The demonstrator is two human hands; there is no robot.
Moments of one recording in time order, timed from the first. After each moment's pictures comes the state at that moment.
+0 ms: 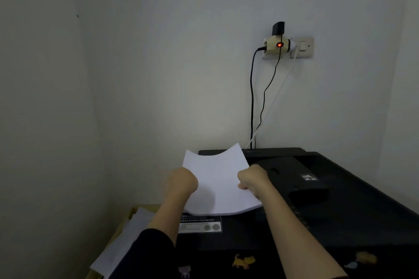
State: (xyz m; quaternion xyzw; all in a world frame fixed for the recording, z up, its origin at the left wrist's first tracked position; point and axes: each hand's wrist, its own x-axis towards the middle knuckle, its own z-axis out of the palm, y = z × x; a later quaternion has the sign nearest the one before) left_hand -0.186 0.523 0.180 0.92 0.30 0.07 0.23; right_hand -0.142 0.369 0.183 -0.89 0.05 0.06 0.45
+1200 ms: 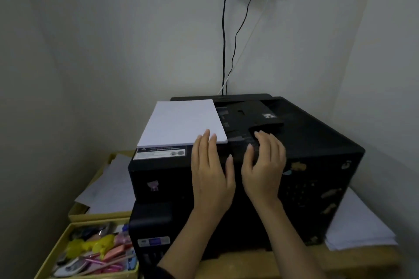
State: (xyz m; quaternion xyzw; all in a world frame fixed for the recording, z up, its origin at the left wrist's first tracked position) left_hand -0.298 0.368 0.077 0.85 -0.01 0.46 0.25; right_hand -0.257 0.275 0.076 -0.79 -0.08 -0.49 0.35
